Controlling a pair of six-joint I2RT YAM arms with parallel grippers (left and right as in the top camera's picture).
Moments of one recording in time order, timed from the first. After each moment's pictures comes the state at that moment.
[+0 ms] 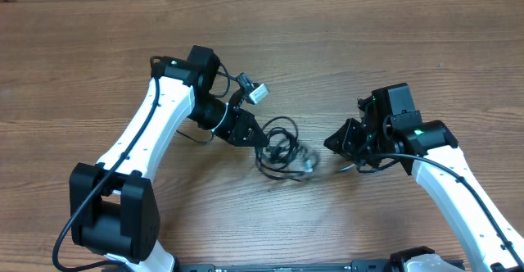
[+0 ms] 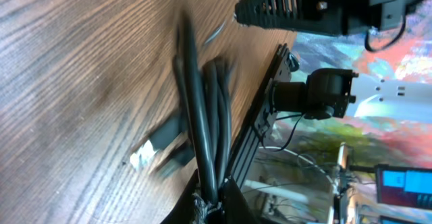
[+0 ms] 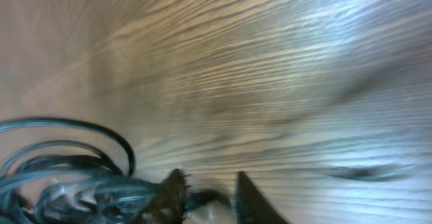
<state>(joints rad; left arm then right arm) -0.26 1.78 1.42 -1.29 0.94 0.42 0.22 1.32 0.93 -0.80 -0.46 0.63</state>
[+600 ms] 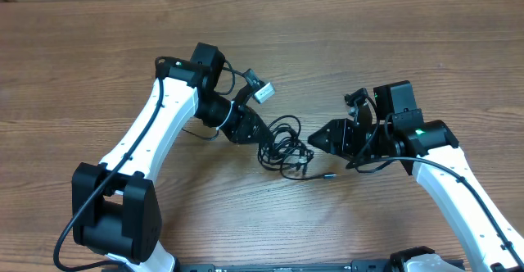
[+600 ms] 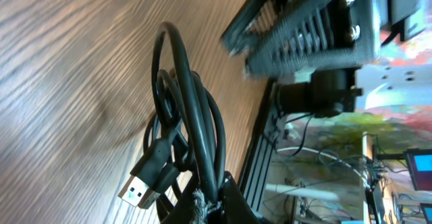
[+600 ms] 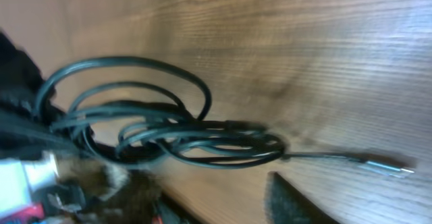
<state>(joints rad) -0.28 1.78 1.42 -1.20 0.98 0.51 0.22 1.32 0.93 -0.74 -0.69 0.49</state>
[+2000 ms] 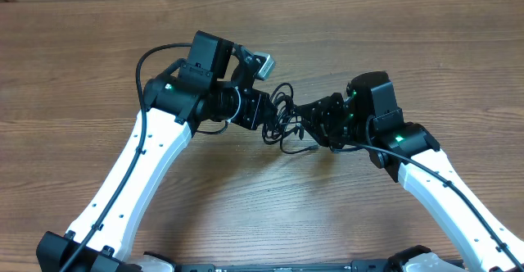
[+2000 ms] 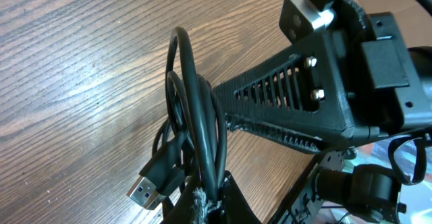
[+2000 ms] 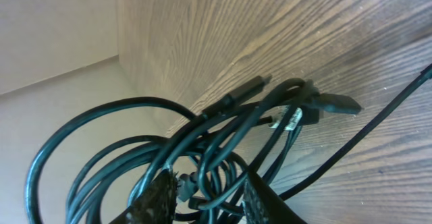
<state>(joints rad) -0.39 1.53 1.43 -0.92 0.60 -0.11 0.37 1.32 0.93 -0.39 -0.51 1.38</state>
